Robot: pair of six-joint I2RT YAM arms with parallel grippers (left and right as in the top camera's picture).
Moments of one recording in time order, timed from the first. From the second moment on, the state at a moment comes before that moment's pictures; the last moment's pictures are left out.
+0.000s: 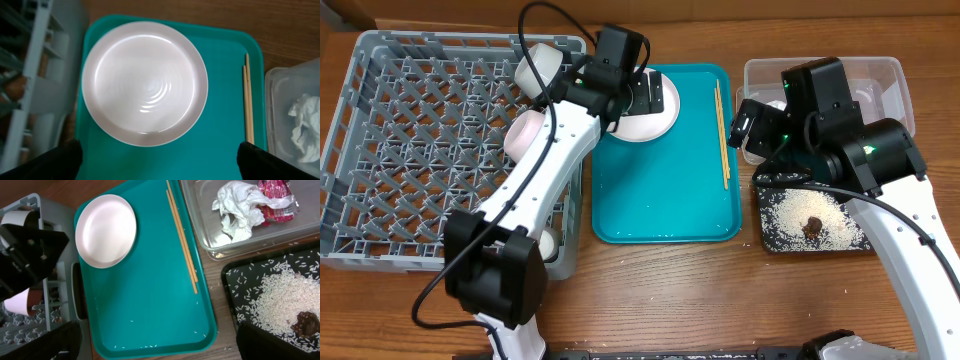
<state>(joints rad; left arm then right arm) -0.40 1.92 1.70 -0.74 -0.08 -0.49 0.33 1.42 1.53 -1.10 0.00 0.65</state>
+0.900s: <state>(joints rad) -0.41 2.24 1.71 -0.74 -0.07 -1.10 0.33 1.42 1.53 -1.10 0.00 0.65</state>
